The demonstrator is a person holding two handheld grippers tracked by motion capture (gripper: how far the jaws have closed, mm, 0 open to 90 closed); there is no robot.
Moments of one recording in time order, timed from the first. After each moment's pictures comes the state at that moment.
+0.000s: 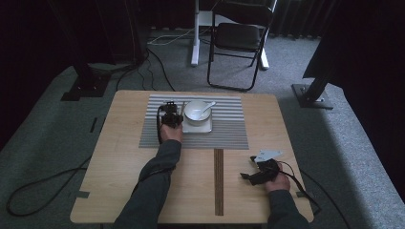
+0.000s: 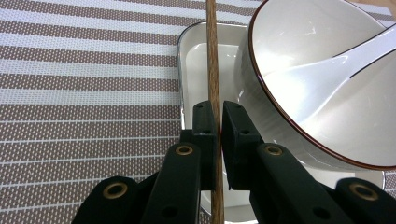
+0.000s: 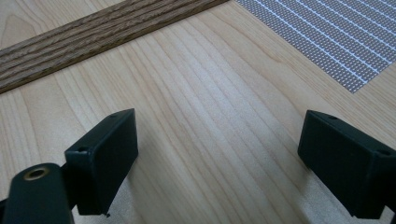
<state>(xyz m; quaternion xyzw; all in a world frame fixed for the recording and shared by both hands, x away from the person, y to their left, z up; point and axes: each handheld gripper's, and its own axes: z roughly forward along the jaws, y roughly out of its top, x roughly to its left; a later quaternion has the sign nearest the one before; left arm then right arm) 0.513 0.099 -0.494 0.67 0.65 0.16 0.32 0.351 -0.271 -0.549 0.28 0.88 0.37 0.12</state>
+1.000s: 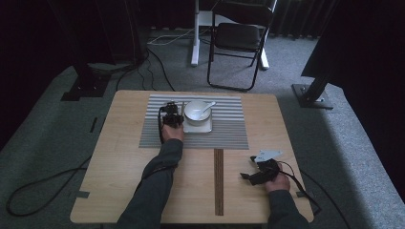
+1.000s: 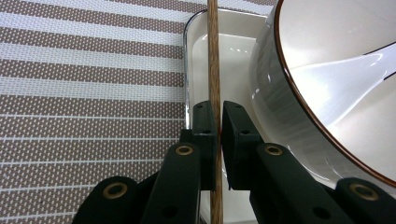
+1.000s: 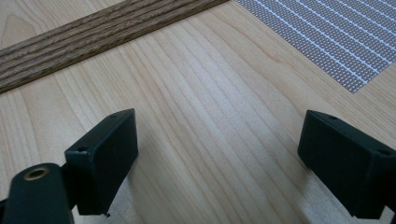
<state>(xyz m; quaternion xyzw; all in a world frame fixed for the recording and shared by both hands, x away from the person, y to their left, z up) 0.524 0.097 -0.507 0.66 0.67 0.15 0.31 0.351 -0.271 -0.549 0.28 0.88 0.37 0.12</state>
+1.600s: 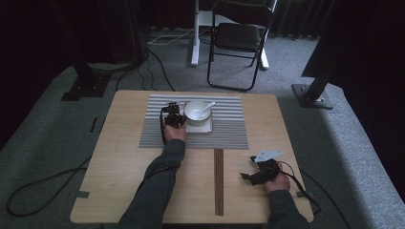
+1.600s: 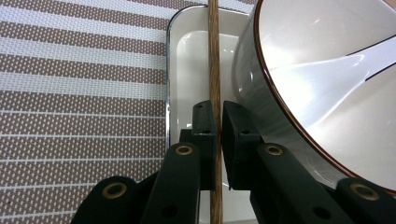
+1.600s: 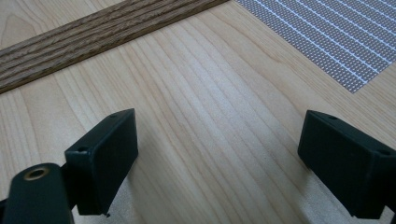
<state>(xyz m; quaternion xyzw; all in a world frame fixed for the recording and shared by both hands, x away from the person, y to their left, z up) 0.523 0.091 -0.509 0.66 0.67 0.14 0.32 0.351 -0.271 -0.549 0.28 0.88 0.37 0.12</state>
